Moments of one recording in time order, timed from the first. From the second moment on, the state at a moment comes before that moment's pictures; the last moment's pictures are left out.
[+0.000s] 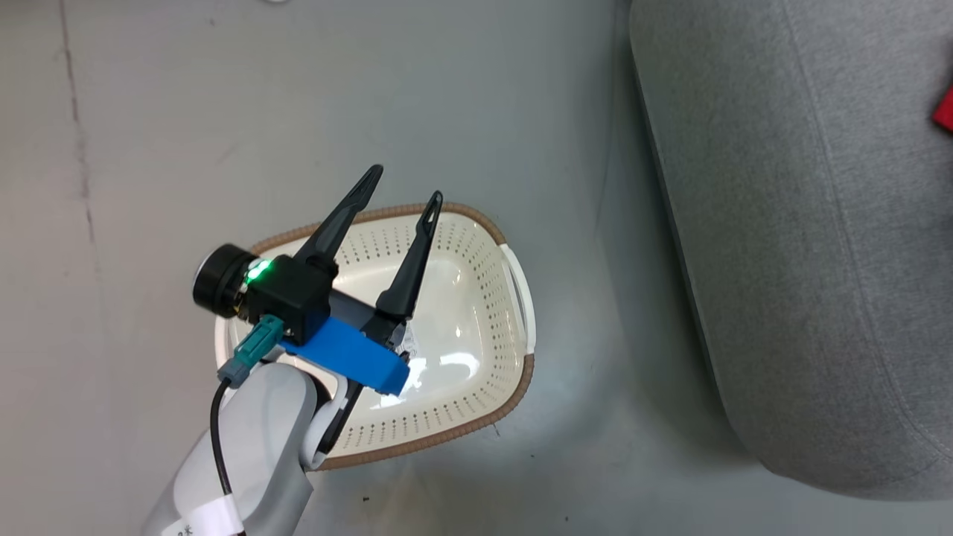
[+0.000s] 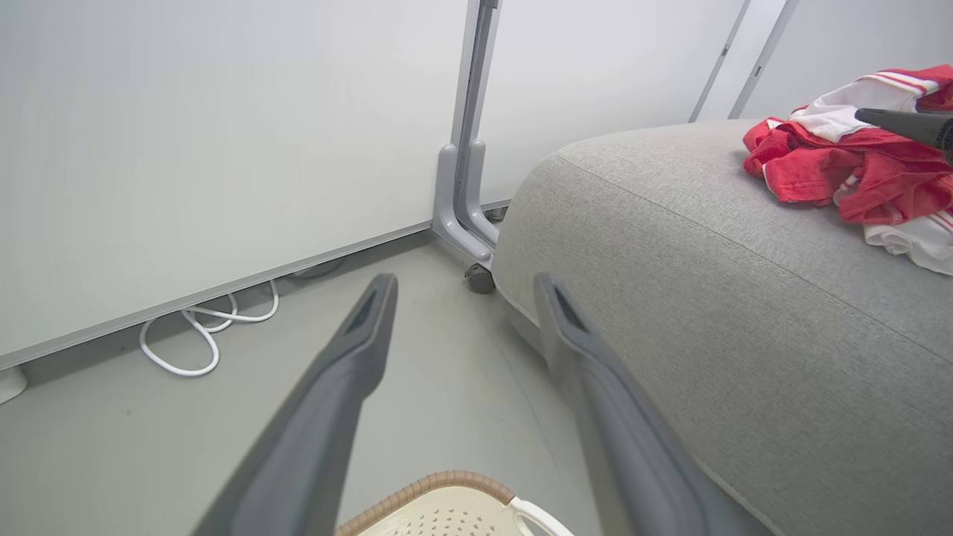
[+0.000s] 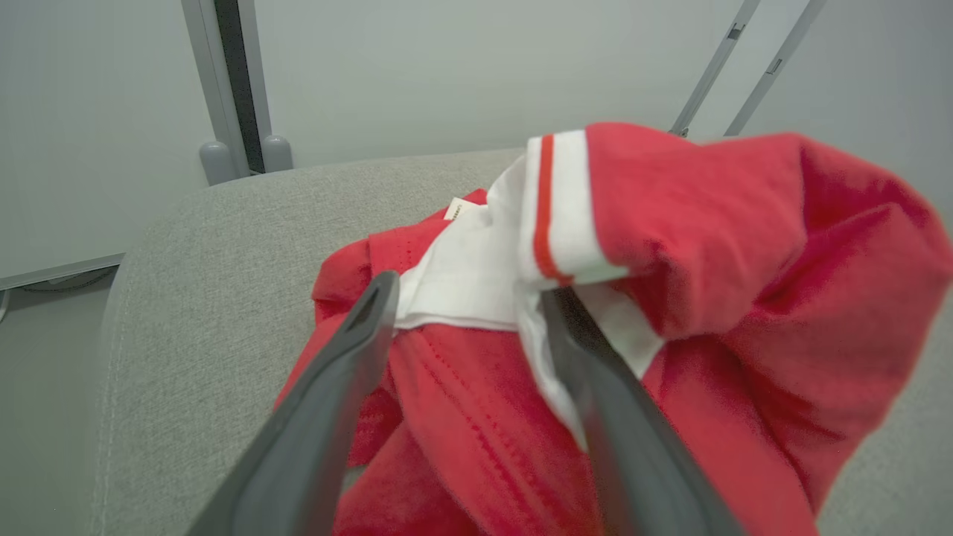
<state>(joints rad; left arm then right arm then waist) -0.51 0.21 -0.51 0.29 -0.33 -0.13 -0.26 -0.84 -0.43 -0.38 0.88 0.08 0.13 -0.23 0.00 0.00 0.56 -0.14</state>
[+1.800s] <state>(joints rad) -0.09 0.11 -0.19 0.45 -0.38 -0.13 -0.26 0.03 -0.05 -0.12 0.12 0.06 0.13 -0.08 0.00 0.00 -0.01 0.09</state>
